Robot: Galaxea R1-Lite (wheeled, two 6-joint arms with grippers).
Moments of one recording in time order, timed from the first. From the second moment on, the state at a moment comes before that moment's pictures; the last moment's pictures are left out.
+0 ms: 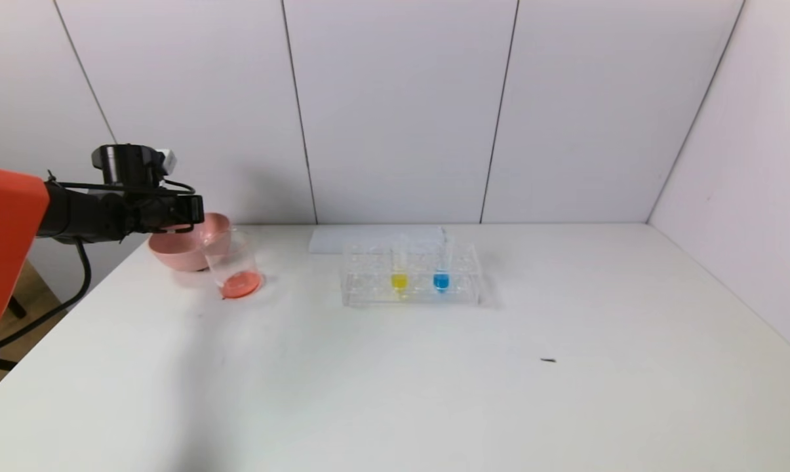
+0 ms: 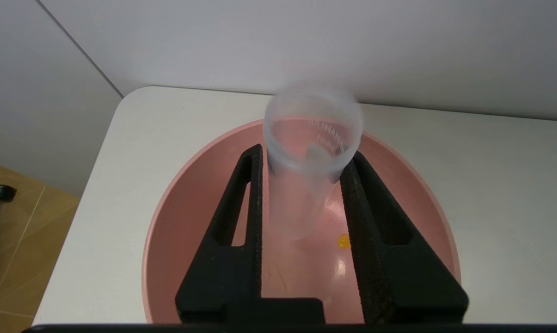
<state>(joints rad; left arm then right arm) 0.16 2.29 -1.69 -0.23 -0.04 0.01 0.00 0.00 0.00 0.00 0.00 0.00</state>
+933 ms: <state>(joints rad) 0.16 2.26 -1.67 -0.23 -0.06 0.01 0.00 0.00 0.00 0.00 0.00 0.00</state>
